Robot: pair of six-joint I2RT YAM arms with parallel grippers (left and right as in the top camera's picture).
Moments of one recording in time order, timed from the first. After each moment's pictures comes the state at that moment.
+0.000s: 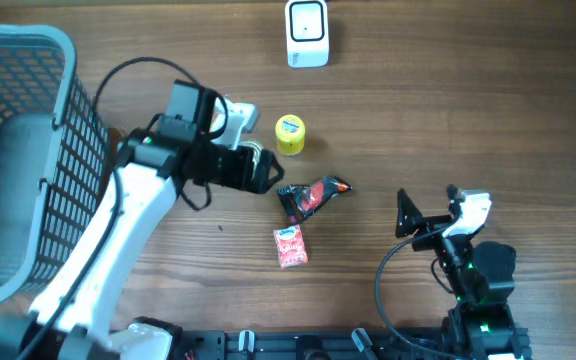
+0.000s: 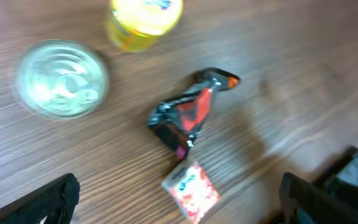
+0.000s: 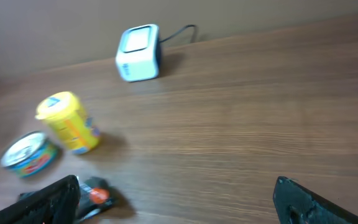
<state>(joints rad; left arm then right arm) -0.30 1.41 1.16 -0.89 0.42 -0.09 0.06 0.34 0.01 0.08 -0.20 0.20</state>
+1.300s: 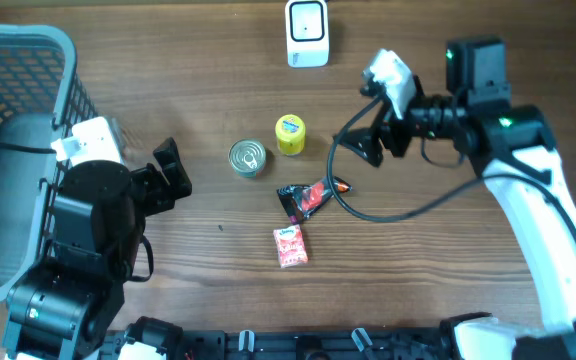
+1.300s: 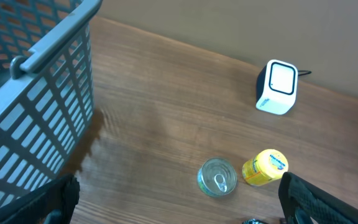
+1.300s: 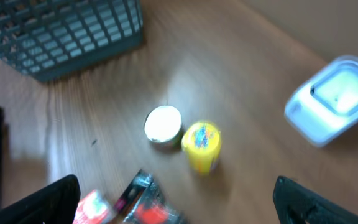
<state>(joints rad) -0.30 0.83 1.17 -0.93 -0.34 -0.46 0.19 1.47 1.34 -0.68 -0.79 -0.57</state>
